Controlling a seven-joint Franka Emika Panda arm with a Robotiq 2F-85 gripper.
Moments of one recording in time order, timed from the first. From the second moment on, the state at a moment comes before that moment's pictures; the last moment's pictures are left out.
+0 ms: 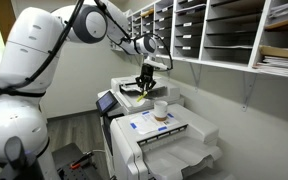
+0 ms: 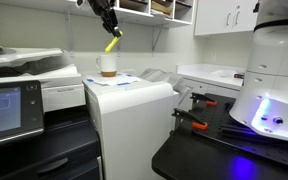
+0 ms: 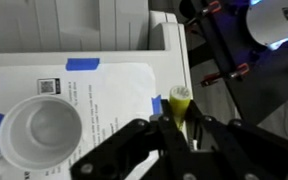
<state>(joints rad) 0.02 0.44 0.13 -1.50 -0.21 1.43 -0.98</state>
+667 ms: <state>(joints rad) -0.03 0.41 0.13 -1.73 -0.12 1.78 -1.10</state>
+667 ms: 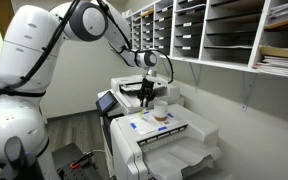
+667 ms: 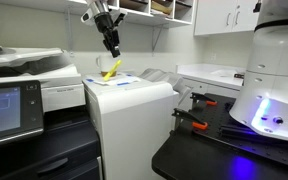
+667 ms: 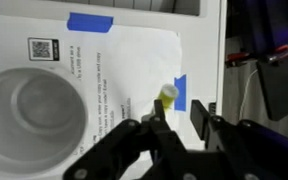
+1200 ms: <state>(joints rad) -0.02 0.32 0.13 -1.76 -0.12 1.72 -1.05</state>
